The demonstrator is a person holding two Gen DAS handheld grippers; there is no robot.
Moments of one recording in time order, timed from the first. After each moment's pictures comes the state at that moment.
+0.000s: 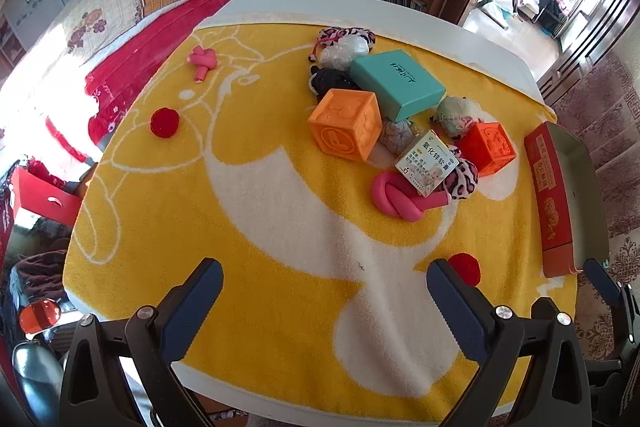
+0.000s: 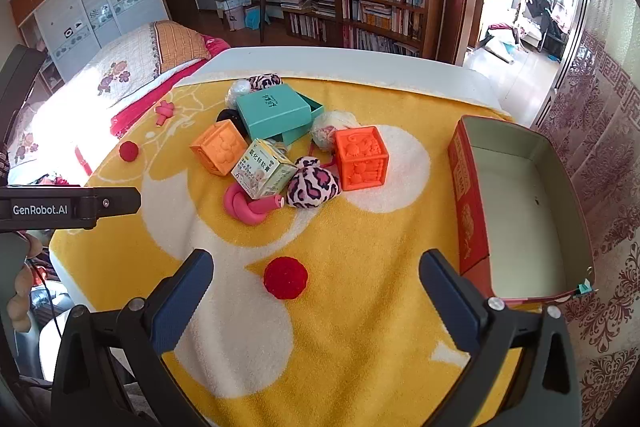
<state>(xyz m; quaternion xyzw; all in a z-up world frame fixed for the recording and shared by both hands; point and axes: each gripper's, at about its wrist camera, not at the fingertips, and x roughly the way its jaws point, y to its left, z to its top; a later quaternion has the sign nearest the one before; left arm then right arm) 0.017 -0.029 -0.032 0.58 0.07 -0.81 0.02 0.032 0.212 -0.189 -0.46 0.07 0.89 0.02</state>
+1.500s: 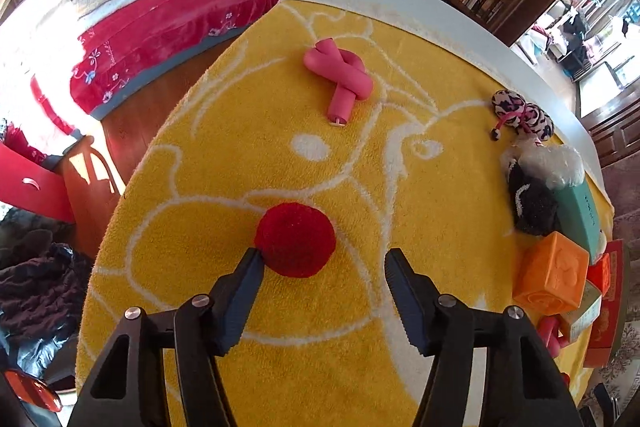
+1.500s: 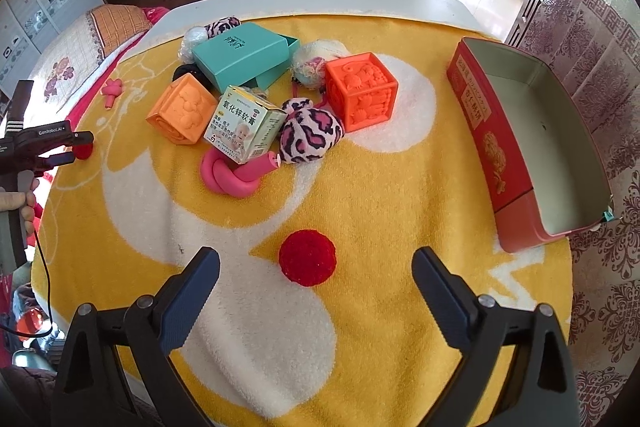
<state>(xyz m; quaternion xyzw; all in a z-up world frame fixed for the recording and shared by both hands) -0.118 -0.232 -0.131 0.60 0.14 -0.79 0.04 -0.004 0.189 -0.229 -0.54 0.13 0.82 0.12</state>
